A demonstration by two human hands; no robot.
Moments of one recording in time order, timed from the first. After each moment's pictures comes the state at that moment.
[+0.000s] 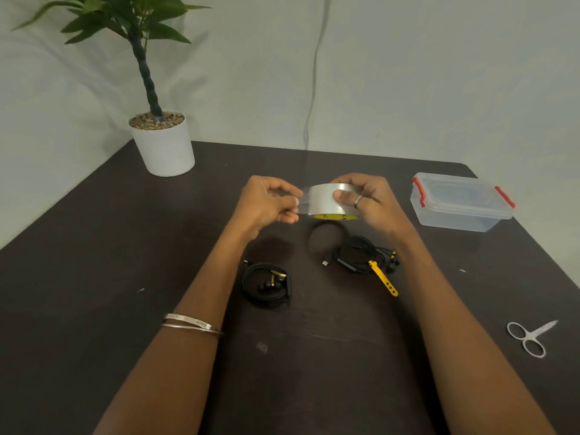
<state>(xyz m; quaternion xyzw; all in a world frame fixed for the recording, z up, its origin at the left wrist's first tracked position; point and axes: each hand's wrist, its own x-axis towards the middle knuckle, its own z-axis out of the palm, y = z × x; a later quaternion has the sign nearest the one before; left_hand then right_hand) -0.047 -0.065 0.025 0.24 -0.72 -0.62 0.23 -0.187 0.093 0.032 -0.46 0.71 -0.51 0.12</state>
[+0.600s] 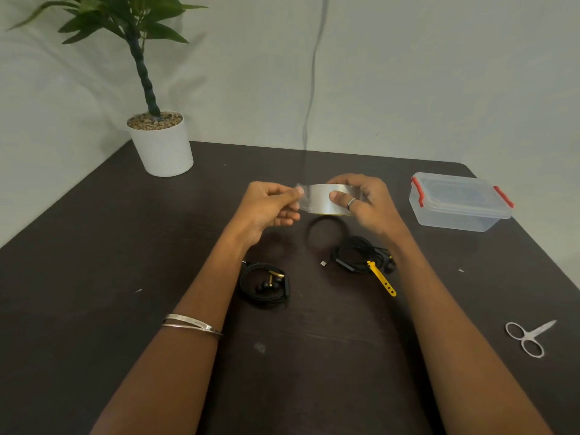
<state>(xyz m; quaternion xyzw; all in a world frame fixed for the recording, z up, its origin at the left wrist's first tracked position) -0.050 -0.059 0.022 0.27 -0.65 -0.68 0.21 -0.197 0.085 0.020 -0.46 0.74 -0.48 0.04</state>
